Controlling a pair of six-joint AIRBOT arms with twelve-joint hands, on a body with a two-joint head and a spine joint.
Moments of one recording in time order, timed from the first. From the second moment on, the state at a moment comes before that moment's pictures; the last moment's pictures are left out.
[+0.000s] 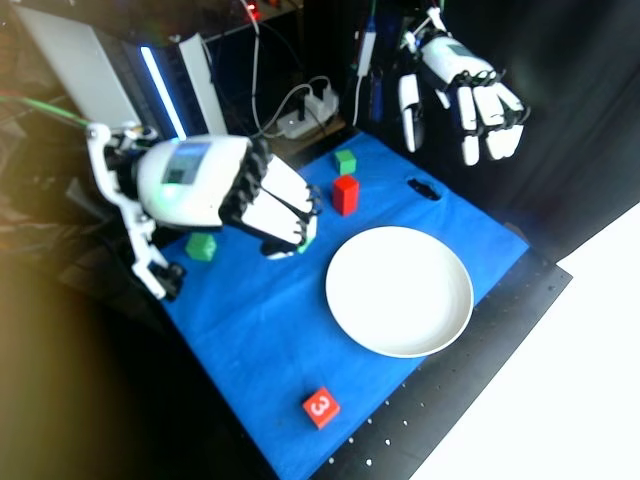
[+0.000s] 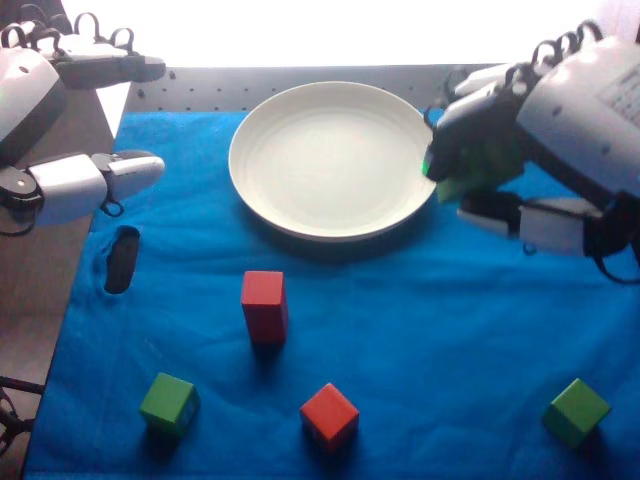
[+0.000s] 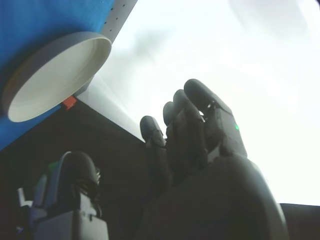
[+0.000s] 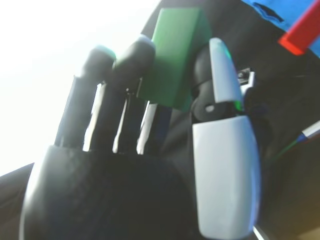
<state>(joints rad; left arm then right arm) 0.88 -0.84 0.96 -0.42 -0.99 1.26 -0.79 -0.92 0.84 -2.98 -0.99 2.00</state>
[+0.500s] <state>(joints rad) 0.88 -0.83 0.95 -0.42 -1.02 1.26 -0.90 -0.92 0.82 -2.98 -1.01 2.07</state>
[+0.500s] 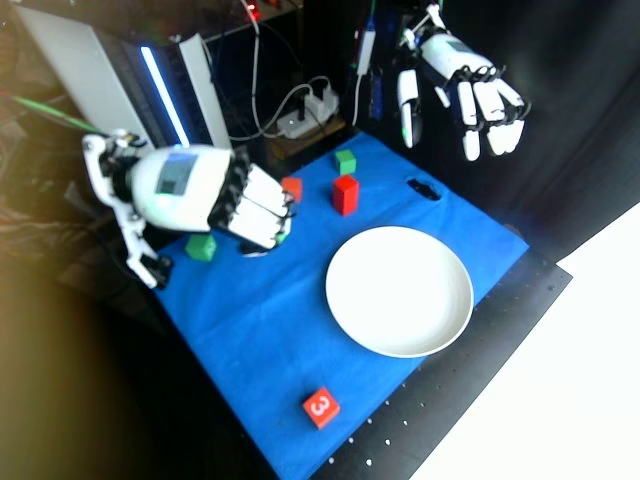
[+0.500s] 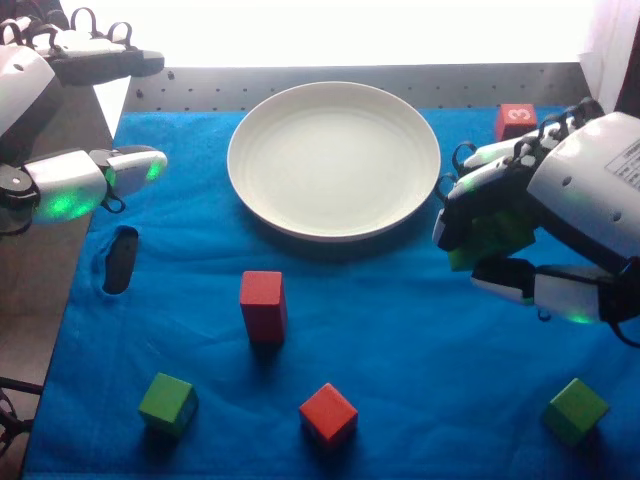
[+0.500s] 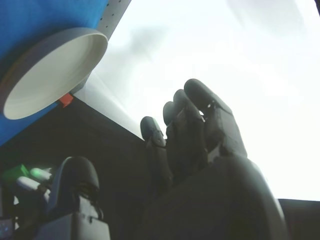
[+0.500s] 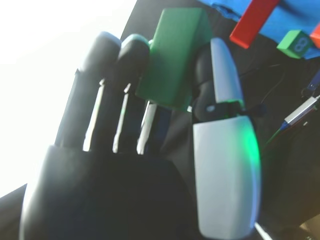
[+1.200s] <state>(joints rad) 0.89 -0.83 0.95 -0.41 -1.04 1.26 -0.92 -0.93 0.81 -2.97 -1.02 2.07</state>
